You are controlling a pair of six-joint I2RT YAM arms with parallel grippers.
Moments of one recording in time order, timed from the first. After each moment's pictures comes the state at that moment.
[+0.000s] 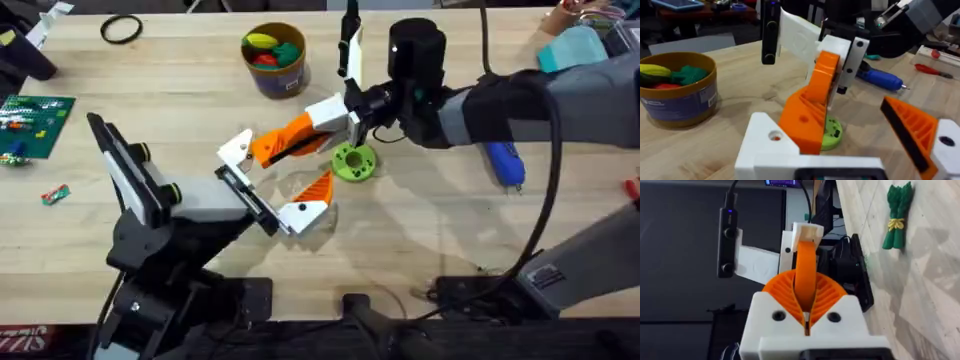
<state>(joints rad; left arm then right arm) -0.32 0.00 0.01 -0.05 0.50 -0.11 0.50 1.82 0.85 0.68 -1.43 1.21</state>
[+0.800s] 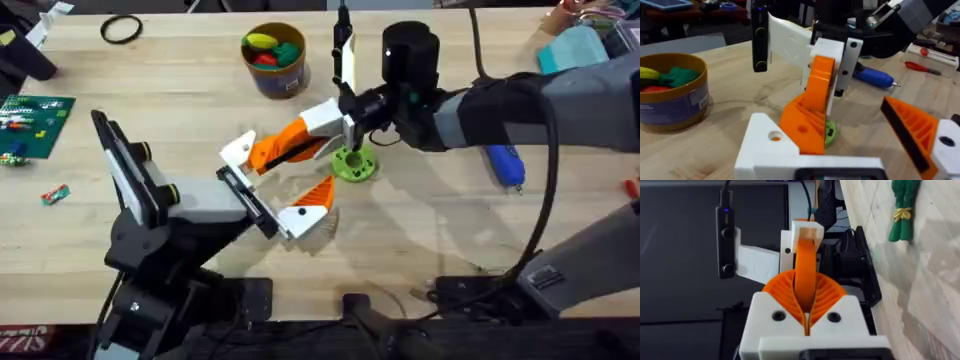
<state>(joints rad) -0.31 0.00 0.01 -0.05 0.57 -0.11 0.53 1.82 0.85 0.68 -1.43 1.27</state>
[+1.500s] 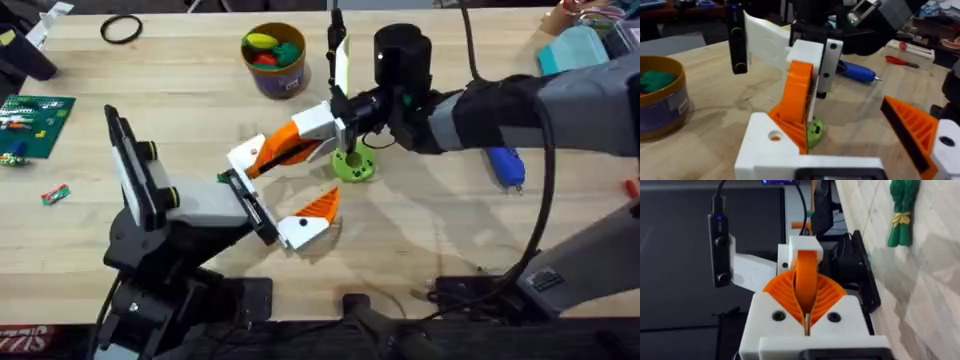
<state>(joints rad) -0.30 0.00 0.01 -0.06 0.68 -0.11 0.57 1.82 0.86 0.67 -1.38 1.27</state>
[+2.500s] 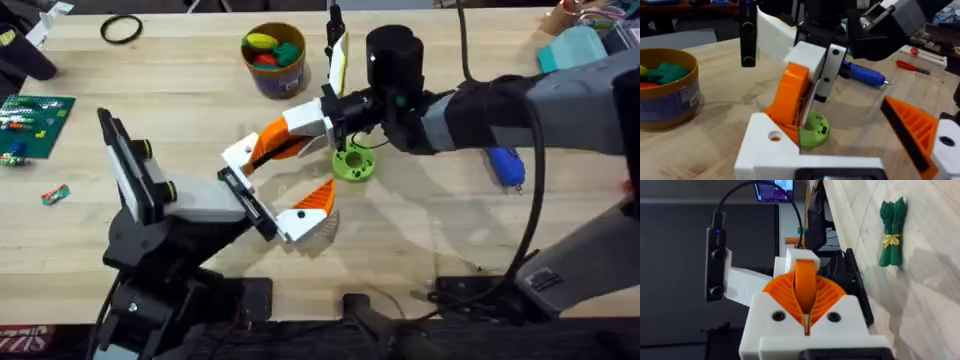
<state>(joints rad) -0.29 0.00 0.01 -0.07 0.62 -0.14 0.59 1.84 0.88 0.68 -1.27 1.25</state>
